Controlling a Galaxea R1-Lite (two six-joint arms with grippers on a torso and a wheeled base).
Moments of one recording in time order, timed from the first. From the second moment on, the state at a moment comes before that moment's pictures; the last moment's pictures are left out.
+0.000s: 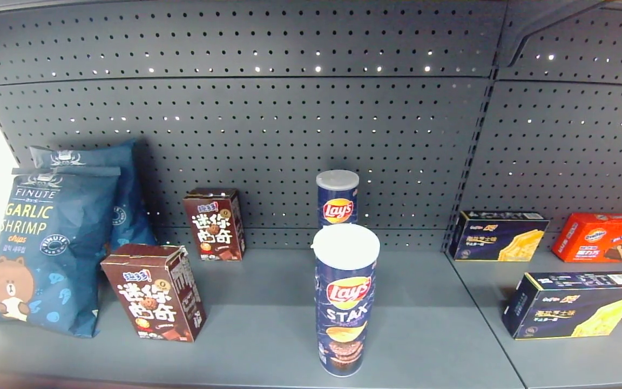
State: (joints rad) left arm -0.04 0.07 -0.01 0.01 0.04 -0.02; right arm -0.16 0.09 0.00 0.00 0.02 -0.01
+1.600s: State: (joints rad) left arm 0.00 0.00 0.00 0.00 0.01 0.00; right arm 0.00 0.00 0.00 0.00 0.01 0.00
